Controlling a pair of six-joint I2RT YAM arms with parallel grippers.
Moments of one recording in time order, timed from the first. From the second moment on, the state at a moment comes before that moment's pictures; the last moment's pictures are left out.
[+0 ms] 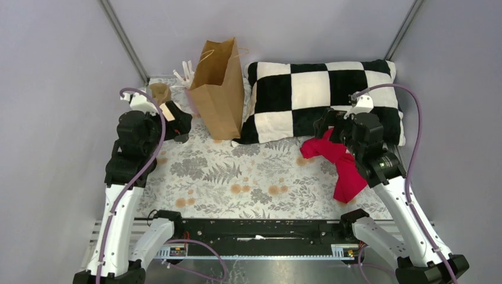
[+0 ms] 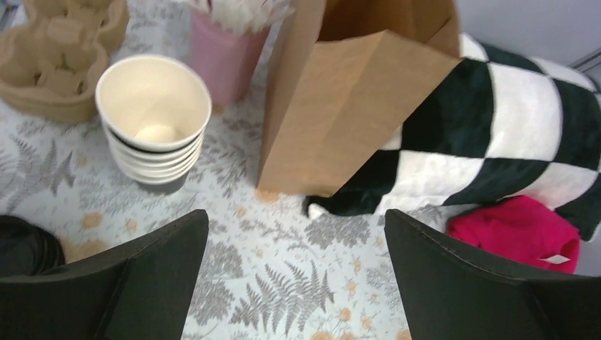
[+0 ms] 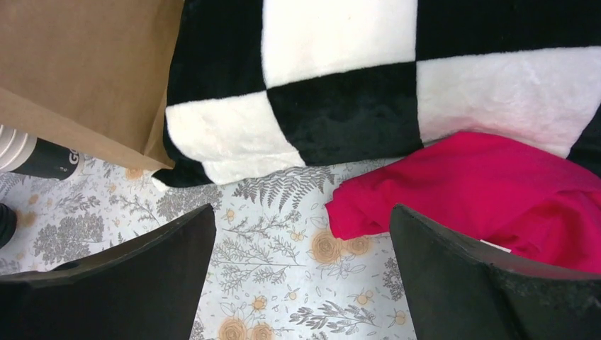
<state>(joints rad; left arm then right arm) -0.11 0.81 1.11 -0.58 0.06 -0.40 0.33 0.85 0.97 -0.48 0.11 0.33</state>
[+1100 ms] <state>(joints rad) 0.24 1.44 1.39 -0.68 0.00 -0.49 0.33 0.88 0.91 -0.48 -0.10 0.29</state>
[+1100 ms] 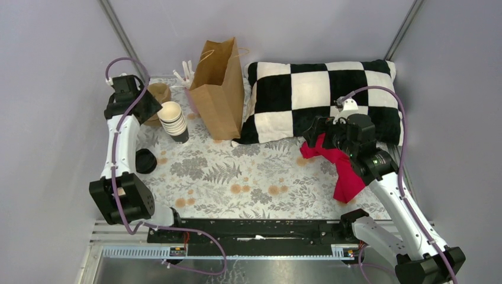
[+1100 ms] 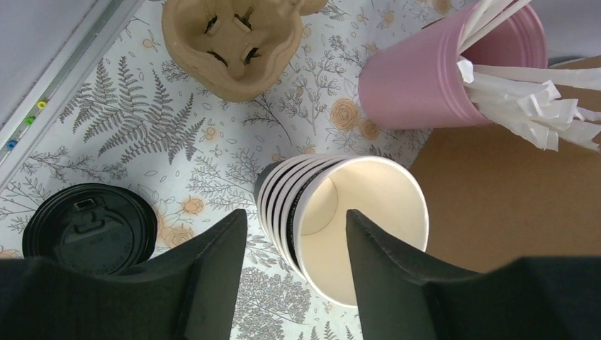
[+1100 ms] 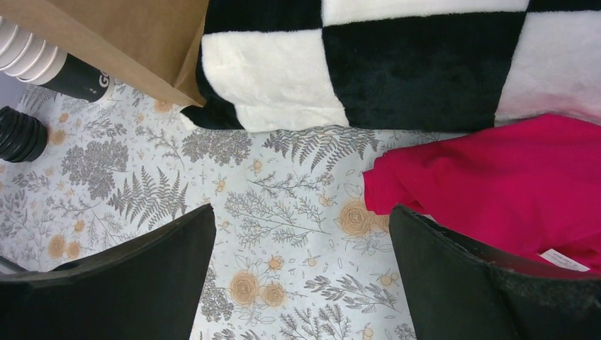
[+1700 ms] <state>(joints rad) 0.14 1.43 1.35 -0.69 -0.12 -0.42 0.33 0.88 0.89 -0.47 -0.10 0.29</state>
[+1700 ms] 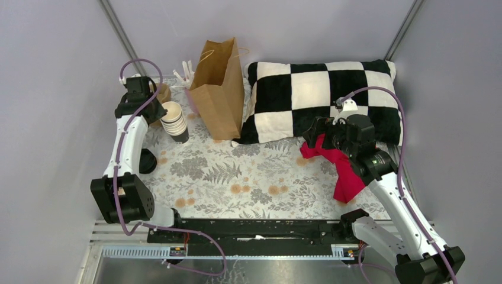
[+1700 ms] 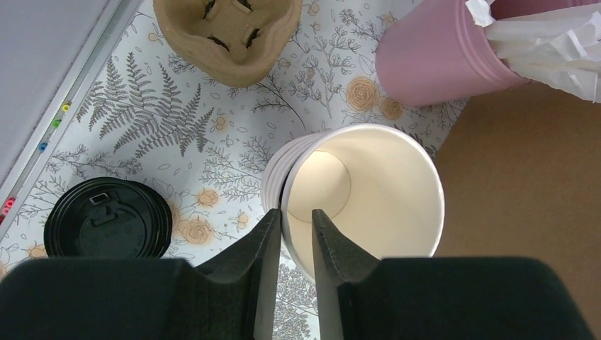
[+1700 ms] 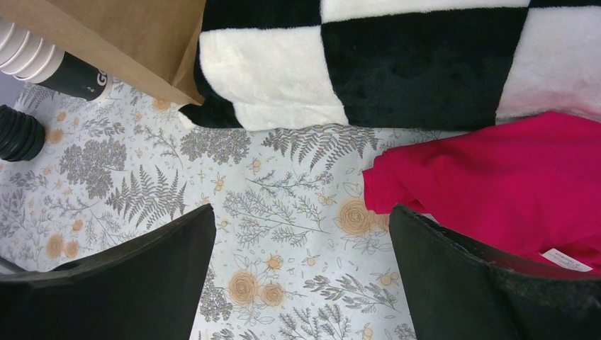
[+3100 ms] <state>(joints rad) 0.14 1.06 1.39 -0.72 -0.06 -0.44 0.33 0.89 0.89 -0.47 -0.11 0.29</state>
